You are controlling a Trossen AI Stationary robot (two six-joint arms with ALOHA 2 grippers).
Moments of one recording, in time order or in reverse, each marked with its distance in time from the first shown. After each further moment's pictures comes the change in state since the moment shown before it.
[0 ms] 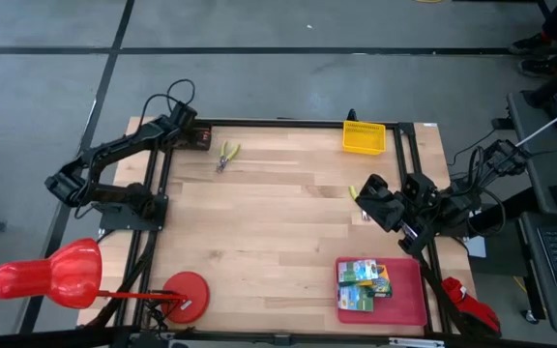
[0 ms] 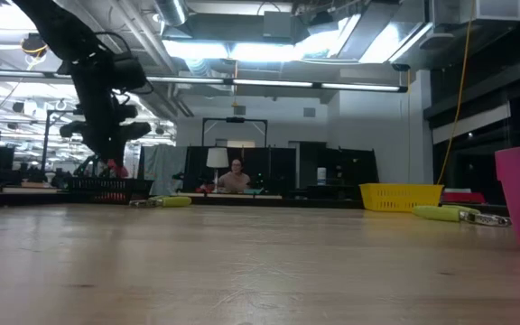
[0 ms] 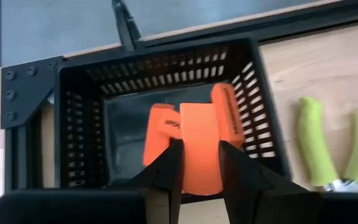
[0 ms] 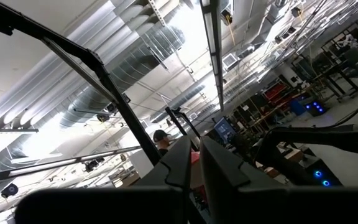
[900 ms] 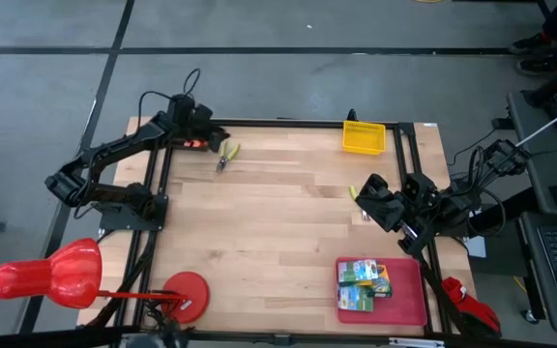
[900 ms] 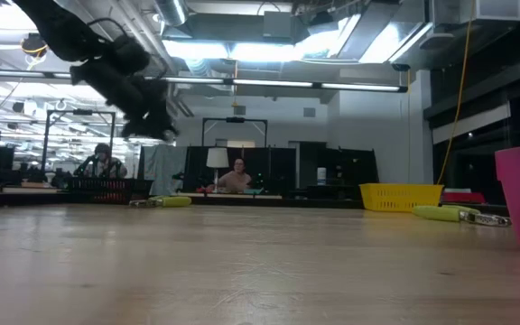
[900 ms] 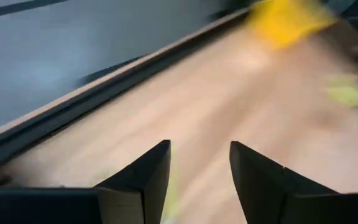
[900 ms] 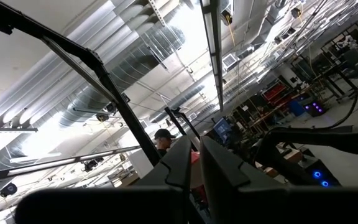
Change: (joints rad) left arm -0.010 0.000 0.000 0.342 0.643 0.193; right arm -0.002 0.000 0.000 0.000 0.000 -0.006
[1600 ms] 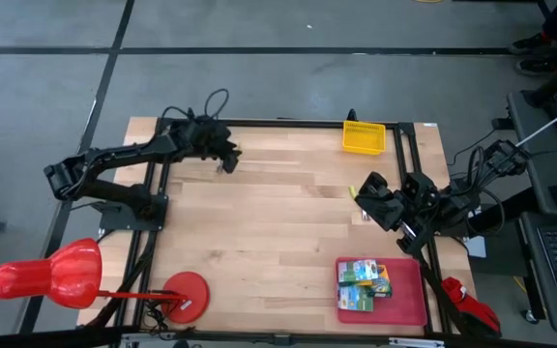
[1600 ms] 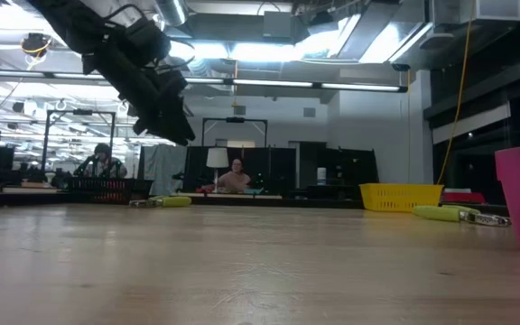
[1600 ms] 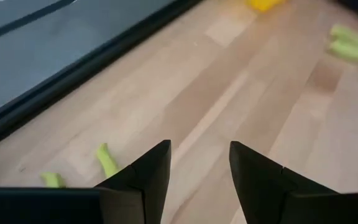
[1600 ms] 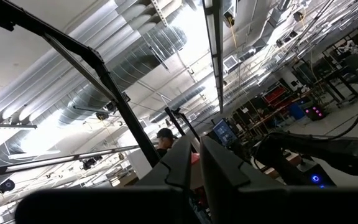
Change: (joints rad) left arm -0.341 0.009 0.000 0.002 -0.301 -0.039; right arm -0.012 0.000 0.000 0.000 -0.017 -0.019
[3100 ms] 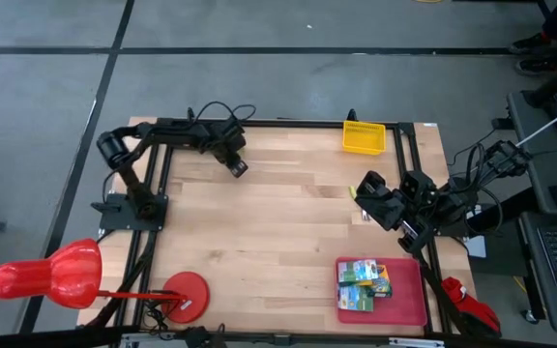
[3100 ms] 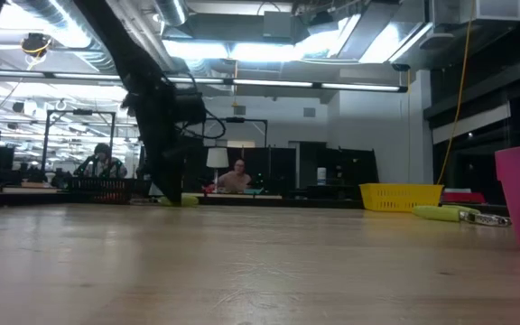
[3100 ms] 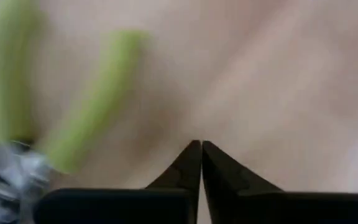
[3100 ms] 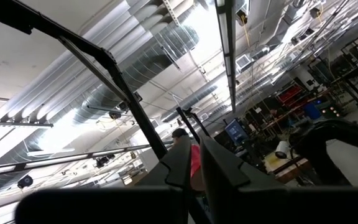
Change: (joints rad) left arm 0.039 0.494 0.238 -0.280 0.014 0.075; right arm -0.030 0.000 0.000 0.007 -0.078 0.027
